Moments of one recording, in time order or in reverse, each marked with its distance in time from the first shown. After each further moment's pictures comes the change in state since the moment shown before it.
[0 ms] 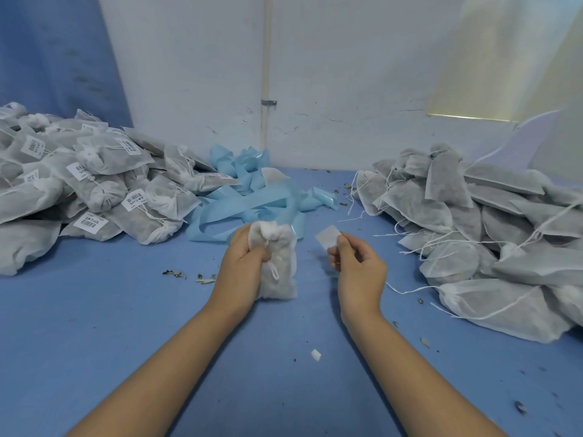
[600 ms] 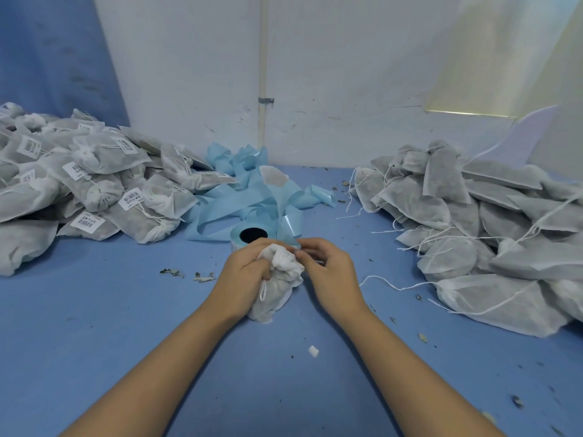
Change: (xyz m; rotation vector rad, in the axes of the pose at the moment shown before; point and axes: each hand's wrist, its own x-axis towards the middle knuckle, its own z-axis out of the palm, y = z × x) left_hand -0.012 0.005 -0.001 0.071 -0.256 0.087; right_hand -0.006 0.003 0.003 -0.252 -0.524 -0.106
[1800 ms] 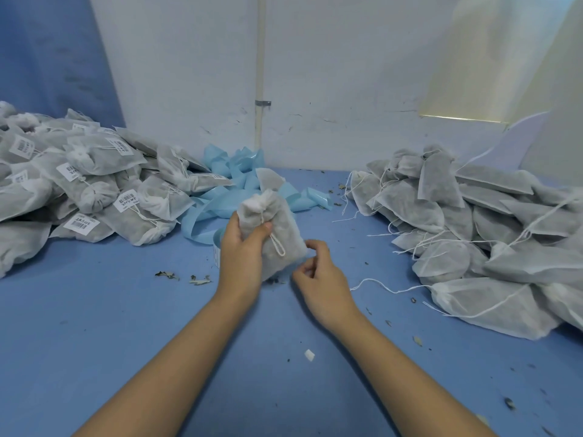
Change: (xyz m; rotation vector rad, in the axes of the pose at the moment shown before) left_hand 0.027 0.005 0.016 -0.315 0.427 0.003; right_hand -0.007 -0.001 0.000 -0.367 -0.045 0.076
